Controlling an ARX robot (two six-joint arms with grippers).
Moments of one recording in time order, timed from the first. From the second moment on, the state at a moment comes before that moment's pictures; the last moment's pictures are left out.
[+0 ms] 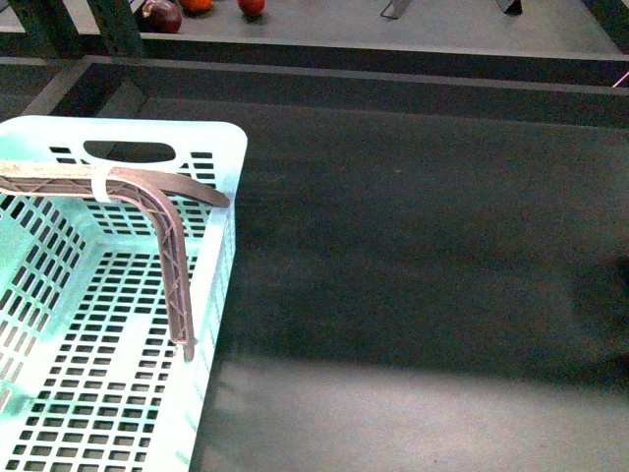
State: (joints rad) left arm 0.00 0.01 0.02 0.00 0.00 -0.01; right arm 0.00 0.01 0.02 0.00 0.00 0.00
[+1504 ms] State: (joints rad) left arm 0.06 1.57 0.54 0.38 0.18 -1.37; right arm 0.00 0.01 0.02 0.00 0.00 0.00
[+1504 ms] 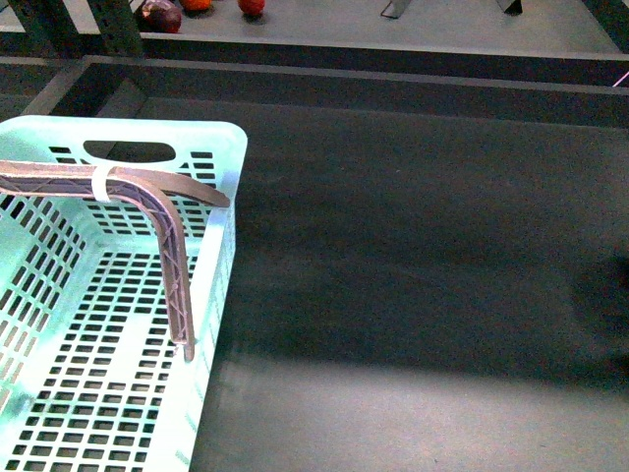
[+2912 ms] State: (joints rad) left arm -0.60 1.43 0.89 0.09 0.23 -1.13; right arm 0.00 0.01 0.02 0.00 0.00 0.00
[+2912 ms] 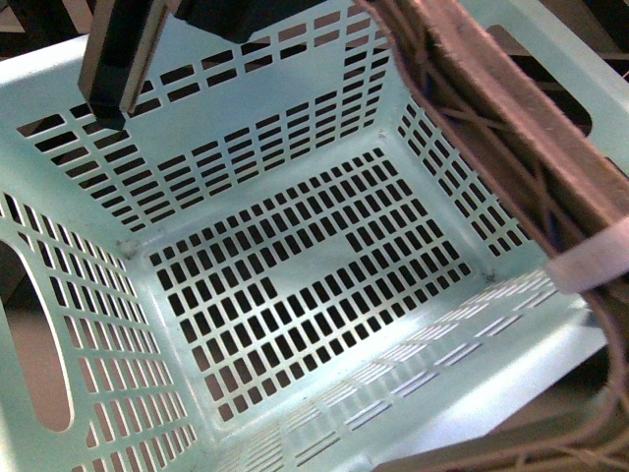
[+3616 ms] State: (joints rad) left arm -0.61 1.43 0.89 0.09 0.23 -1.12; right arm -0.03 0.46 0.19 -0.39 0.32 0.35
